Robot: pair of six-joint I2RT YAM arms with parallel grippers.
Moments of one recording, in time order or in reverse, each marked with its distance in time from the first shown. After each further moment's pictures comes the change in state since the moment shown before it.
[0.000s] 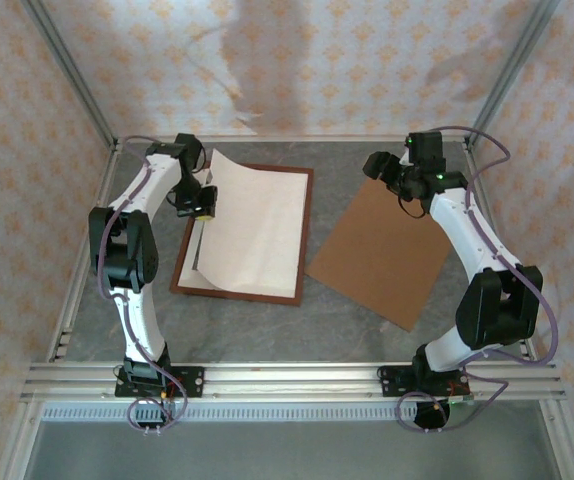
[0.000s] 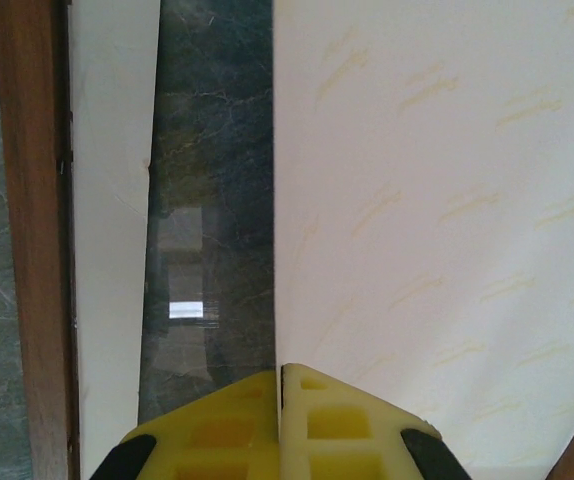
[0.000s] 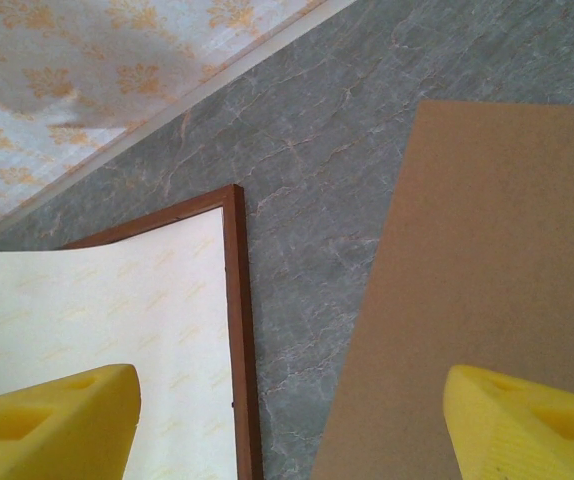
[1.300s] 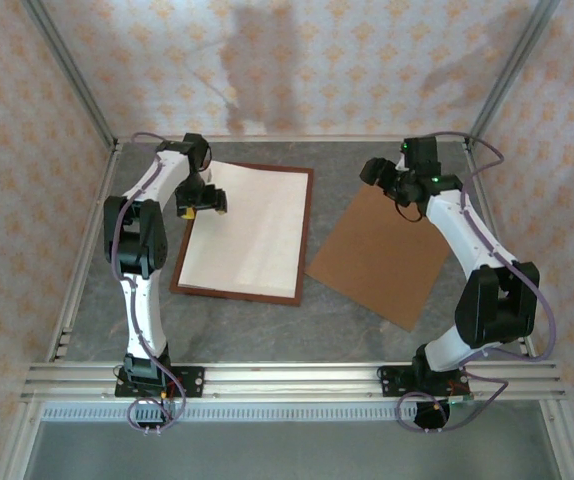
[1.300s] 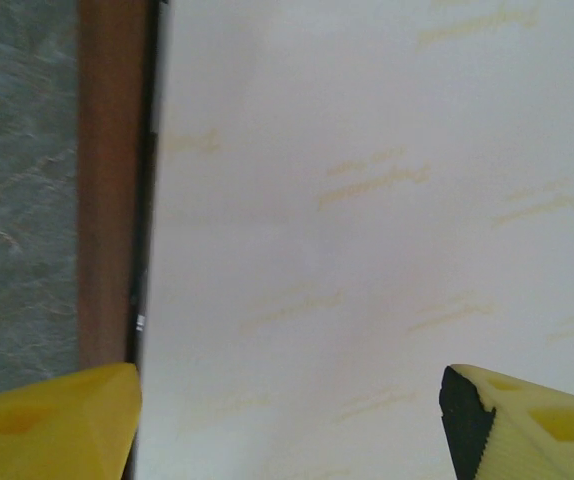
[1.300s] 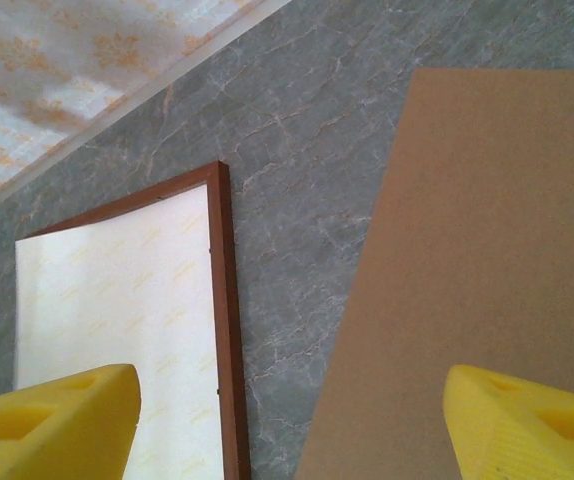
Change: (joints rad) left arm -0.002 0.163 0.127 0.024 -0.153 -0.018; right arm 0.016 0.011 -0.045 0.015 0.000 -0.004
